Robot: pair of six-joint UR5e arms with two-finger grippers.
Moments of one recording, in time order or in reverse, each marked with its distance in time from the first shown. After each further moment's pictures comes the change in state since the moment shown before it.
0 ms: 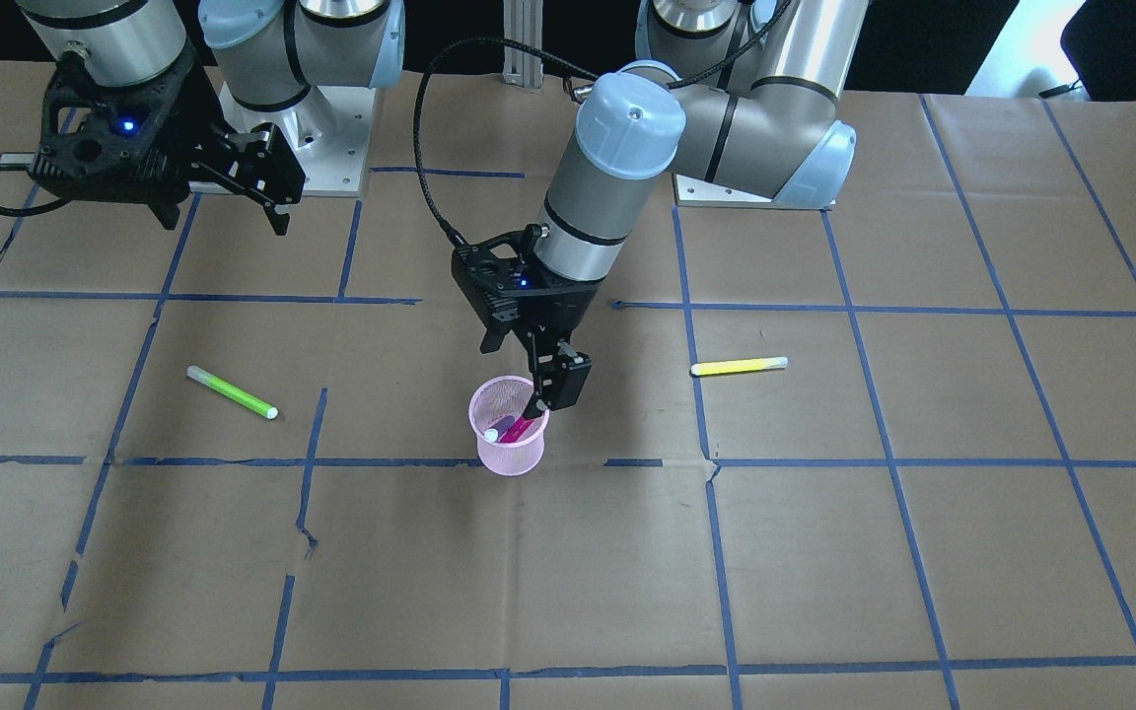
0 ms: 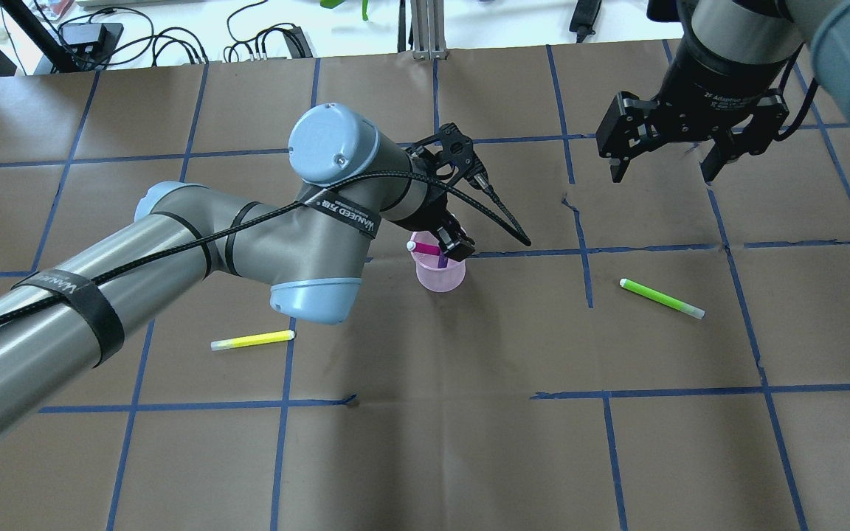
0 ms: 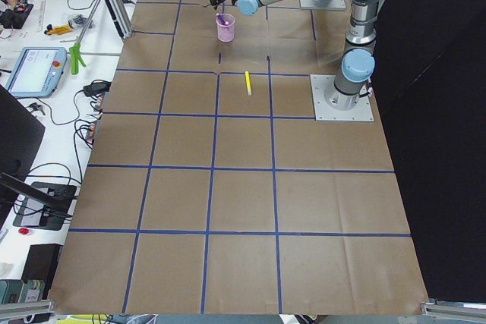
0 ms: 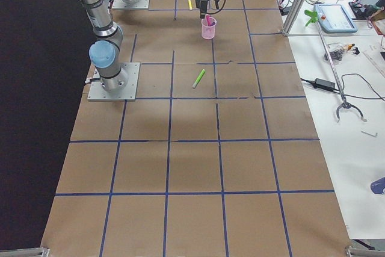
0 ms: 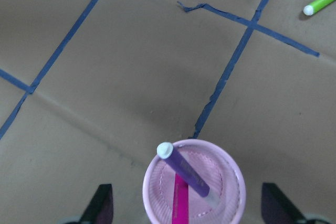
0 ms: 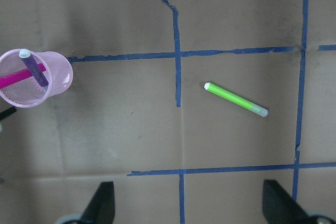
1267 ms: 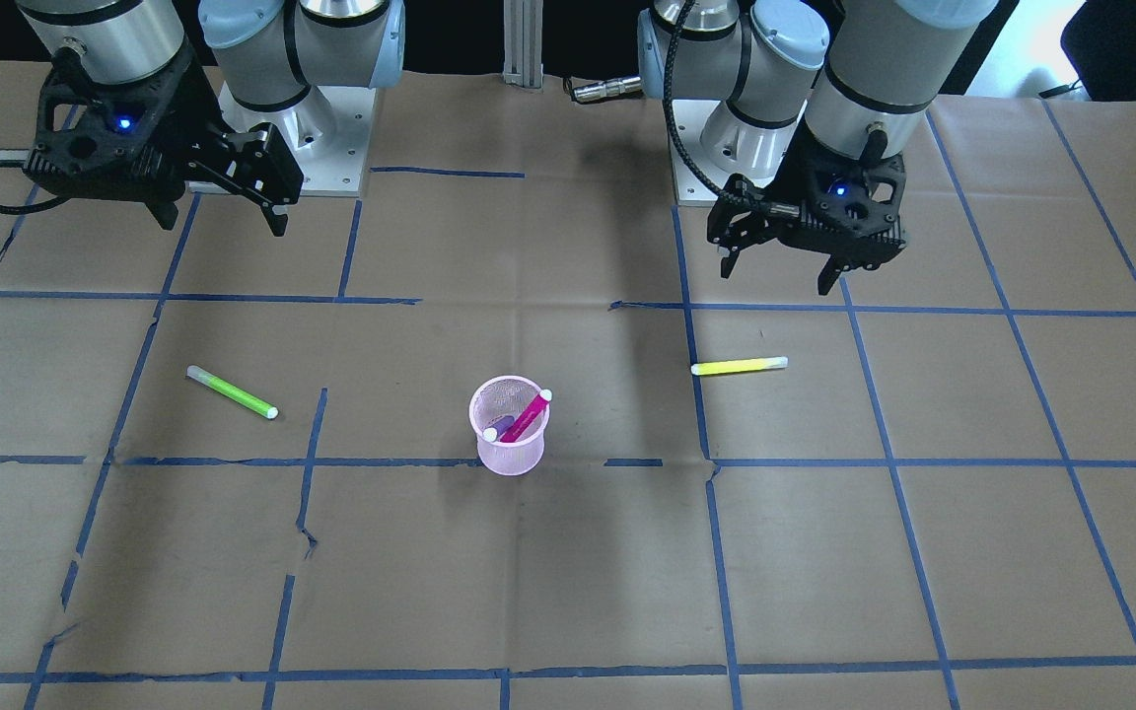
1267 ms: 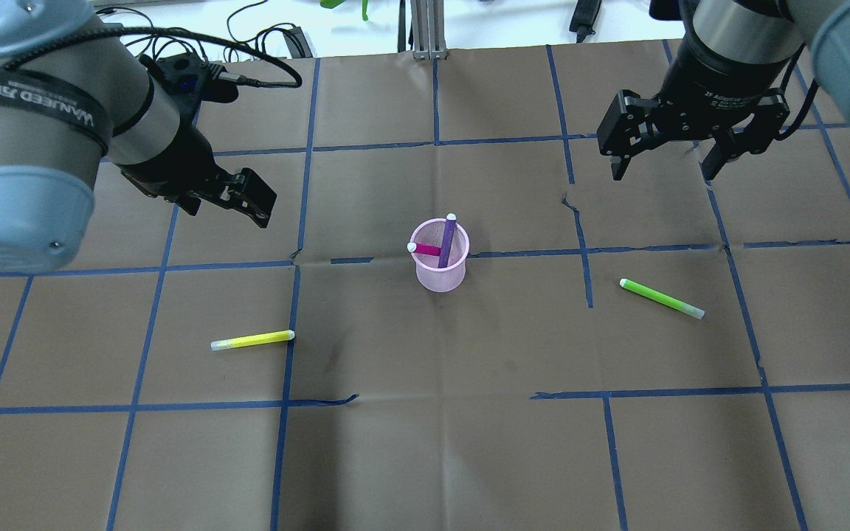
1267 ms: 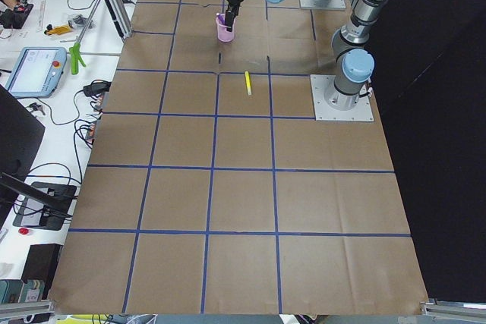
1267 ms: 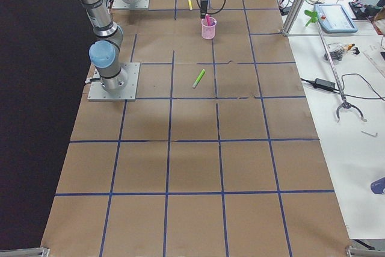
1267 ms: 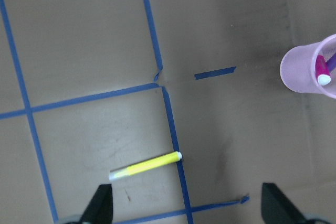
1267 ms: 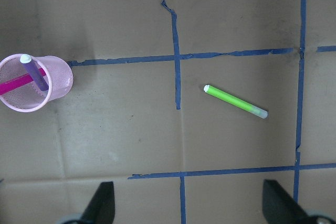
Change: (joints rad) left arm 0.327 0.266 0.154 -0.707 0.171 -0.561; right arm -0.001 -0.003 0.001 -0.009 0.001 0.010
